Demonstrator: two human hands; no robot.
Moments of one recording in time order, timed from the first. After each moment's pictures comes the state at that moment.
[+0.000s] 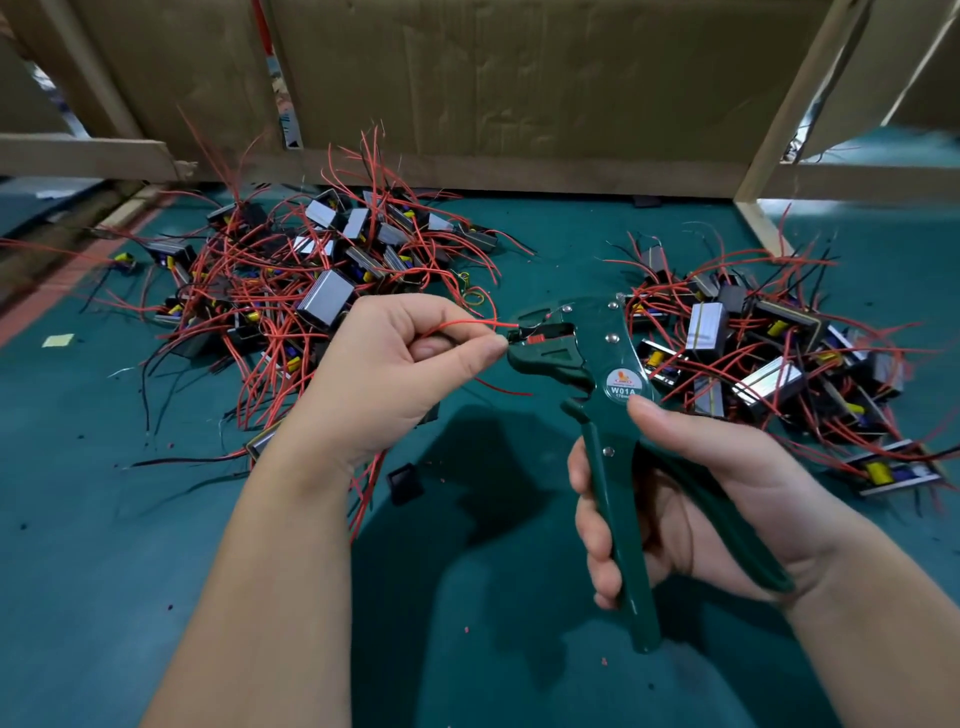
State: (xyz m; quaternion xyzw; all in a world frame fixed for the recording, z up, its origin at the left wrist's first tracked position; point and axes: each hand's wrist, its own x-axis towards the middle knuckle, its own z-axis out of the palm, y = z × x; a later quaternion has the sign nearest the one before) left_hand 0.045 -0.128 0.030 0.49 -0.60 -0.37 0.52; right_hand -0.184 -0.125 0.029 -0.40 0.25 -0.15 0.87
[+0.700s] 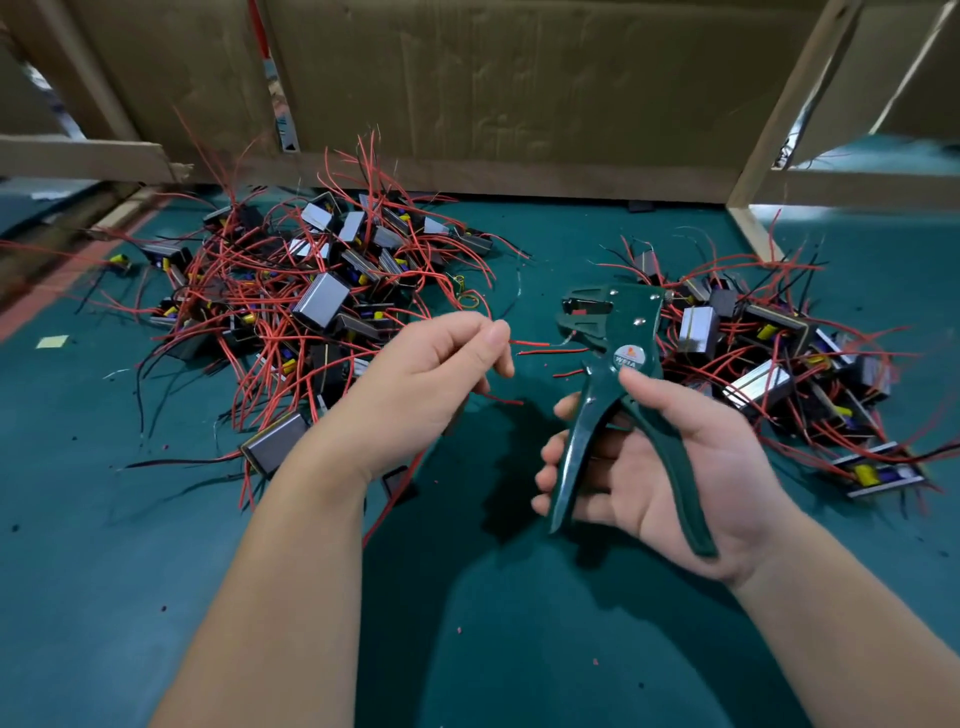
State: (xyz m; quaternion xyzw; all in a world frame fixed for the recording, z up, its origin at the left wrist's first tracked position) left_hand 0.030 -0.130 0.027 0.52 -0.62 -0.38 0.44; right_hand -0.167 -0.129 0.021 -0.33 0.32 -0.32 0.83
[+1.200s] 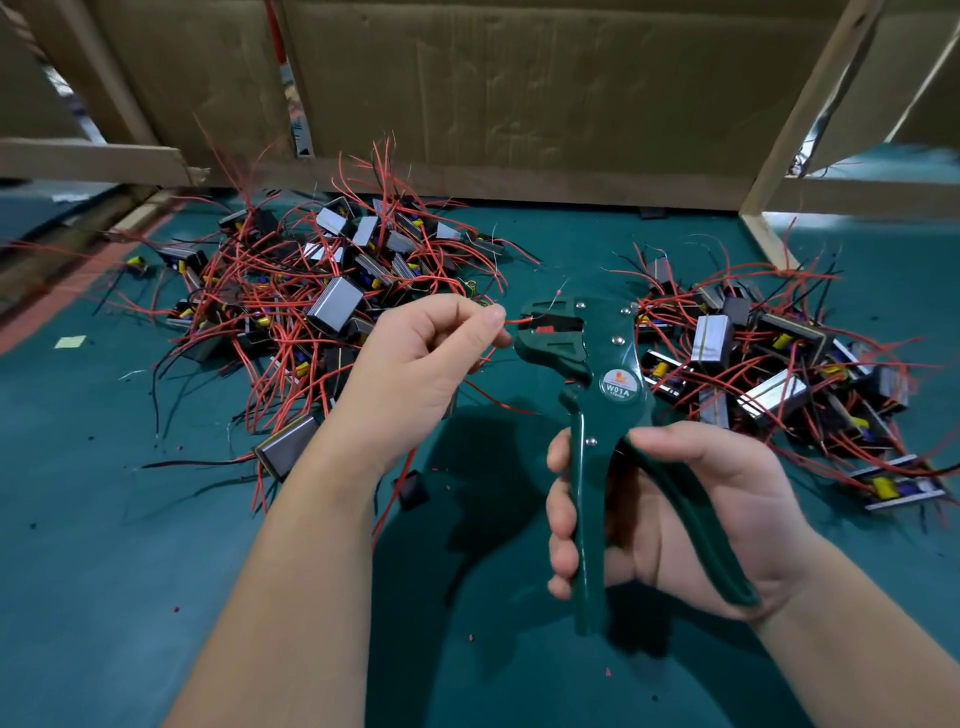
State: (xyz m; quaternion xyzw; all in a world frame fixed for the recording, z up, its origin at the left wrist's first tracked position) left_hand 0.031 -0.130 0.034 0.51 -0.56 -0.35 0.55; right_hand -0.171 -0.123 0.022 -0.34 0.17 -0.19 0.90
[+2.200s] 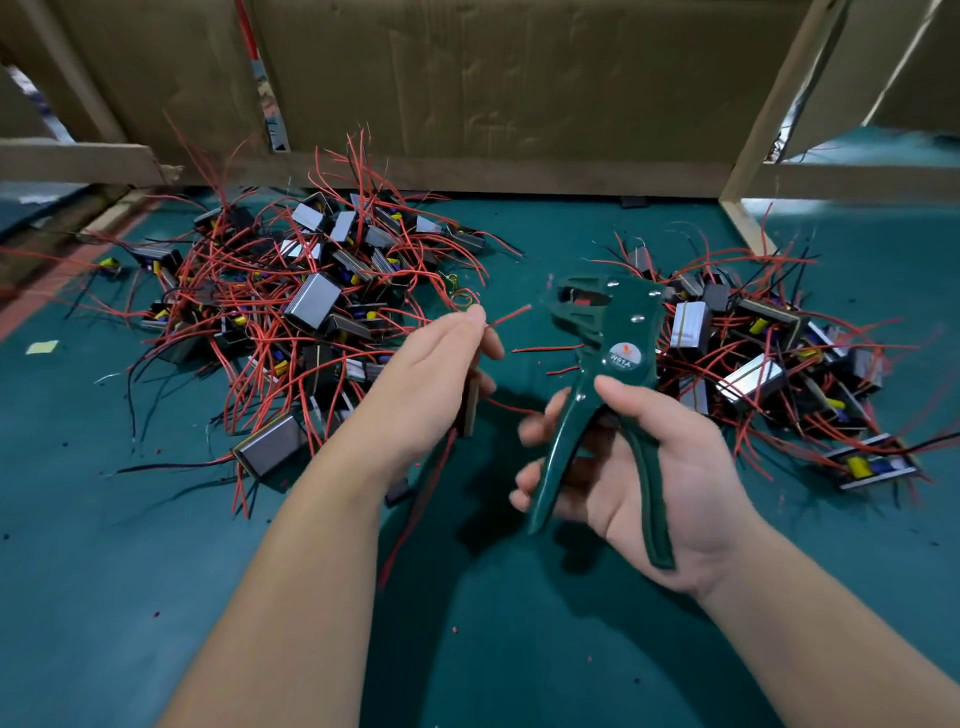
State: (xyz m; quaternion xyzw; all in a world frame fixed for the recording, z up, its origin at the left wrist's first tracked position) left_hand 0.018 -0.138 0.018 0.61 -0.50 -0.42 0.46; right_hand -0.152 -0.120 0.020 -0.31 0.31 -0.37 0.82
